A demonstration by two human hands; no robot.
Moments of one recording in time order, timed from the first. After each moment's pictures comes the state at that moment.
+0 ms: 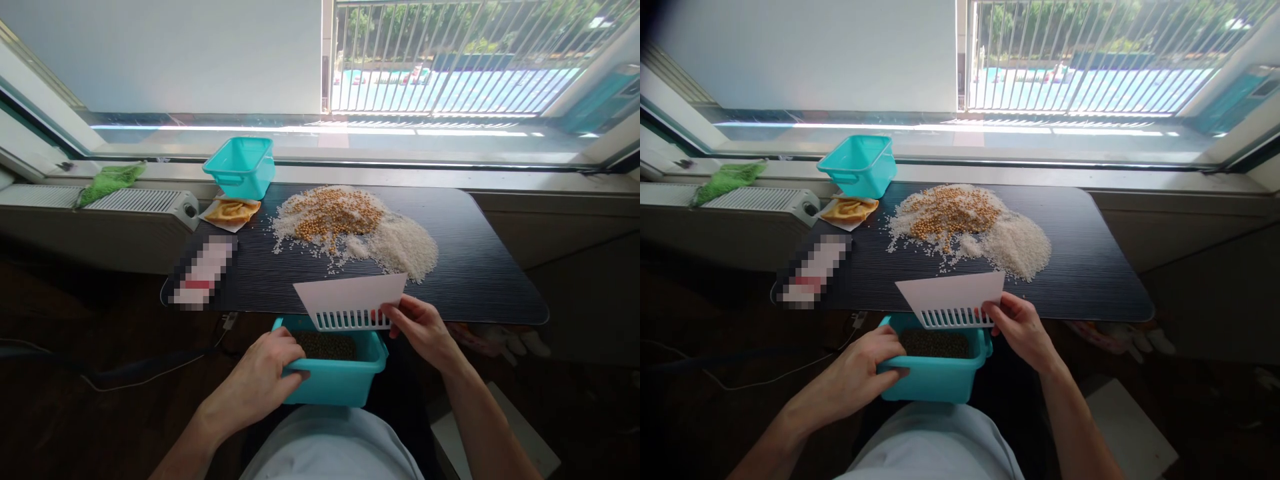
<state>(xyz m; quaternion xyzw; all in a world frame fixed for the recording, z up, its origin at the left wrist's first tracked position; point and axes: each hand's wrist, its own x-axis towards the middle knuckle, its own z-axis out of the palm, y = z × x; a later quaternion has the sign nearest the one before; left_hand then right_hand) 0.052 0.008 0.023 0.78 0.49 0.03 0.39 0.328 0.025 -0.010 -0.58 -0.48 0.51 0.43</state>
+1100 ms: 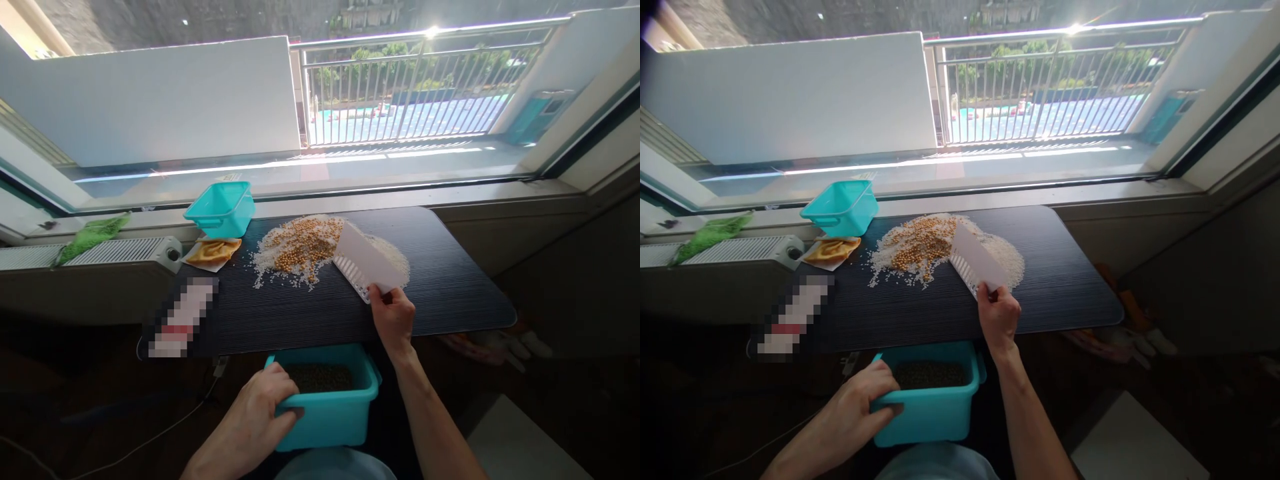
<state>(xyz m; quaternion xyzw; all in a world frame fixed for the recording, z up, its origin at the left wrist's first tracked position) 0.067 0.010 0.019 0.77 0.49 0.01 0.40 0.323 0.074 -0.049 -0.78 -0.39 0.07 0.48</state>
